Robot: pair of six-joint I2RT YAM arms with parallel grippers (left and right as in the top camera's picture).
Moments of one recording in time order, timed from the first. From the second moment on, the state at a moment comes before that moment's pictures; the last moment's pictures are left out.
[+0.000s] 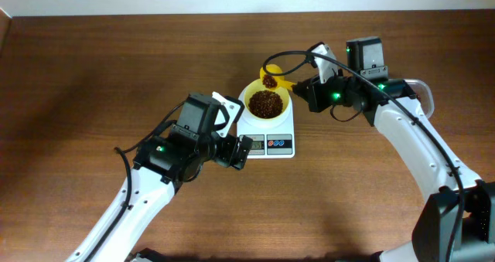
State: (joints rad) left arm -0.45 1.26 1.02 -0.71 0.15 -0.05; right arm 0.19 1.68 1.28 -0.49 -0.60 -0.14
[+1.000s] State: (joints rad) left arm -0.45 1.26 1.02 -0.71 0.15 -0.05; right arm 0.19 1.68 1.28 -0.52 -0.59 -0.22
